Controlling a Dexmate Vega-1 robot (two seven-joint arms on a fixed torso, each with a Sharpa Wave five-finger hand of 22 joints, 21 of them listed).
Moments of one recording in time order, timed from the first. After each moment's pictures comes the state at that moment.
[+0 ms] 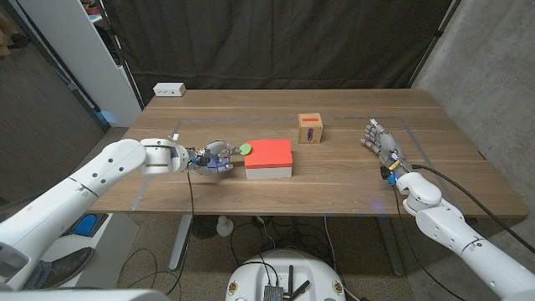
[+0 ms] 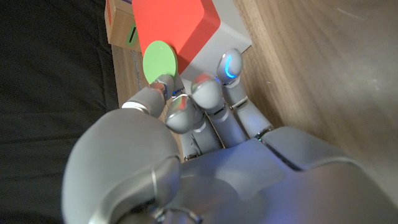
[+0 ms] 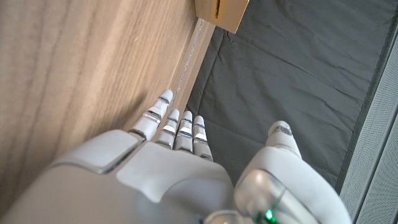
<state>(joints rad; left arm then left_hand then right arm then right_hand) 0.89 0.91 0.30 -1.88 -1.43 0.78 0.38 0.84 0.05 0.72 -0.18 0.22 0.95 0.00 0.40 0.42 1.40 -0.19 1.50 0.50 1.38 -0.21 1.38 0.64 0.93 -0.13 1.43 0.81 -1.09 -0.66 -0.27 -1.48 0.62 0.28 -0.10 0.21 0.05 0.26 -0.14 0.18 0.11 0.11 0.20 0.18 0.16 0.09 0.20 0.19 0.05 0.06 0.23 0.38 0.32 0.06 0.20 0.17</state>
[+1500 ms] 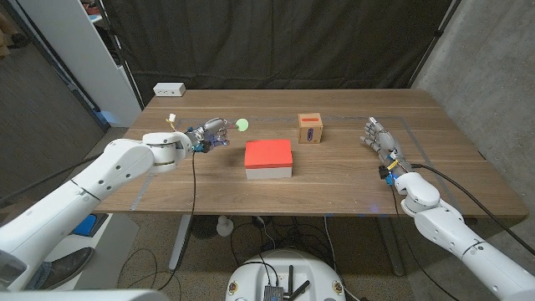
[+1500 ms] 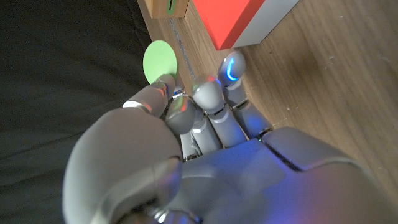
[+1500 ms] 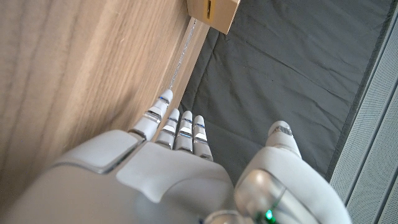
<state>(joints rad) 0.90 0.90 0.30 -2.02 -1.11 0.58 0.45 0.85 0.05 0.73 -0.18 0.22 0.96 0.01 0.38 0.44 1.40 -0.18 1.51 0.49 1.38 -0.21 1.39 0.64 0.91 -0.13 1.48 0.78 -1.12 -0.66 -0.27 -1.54 0.58 0.29 -0.15 0.21 0.05 0.26 -0.14 0.18 0.11 0.11 0.20 0.18 0.16 0.09 0.20 0.19 0.05 0.06 0.23 0.38 0.32 0.06 0.20 0.17</state>
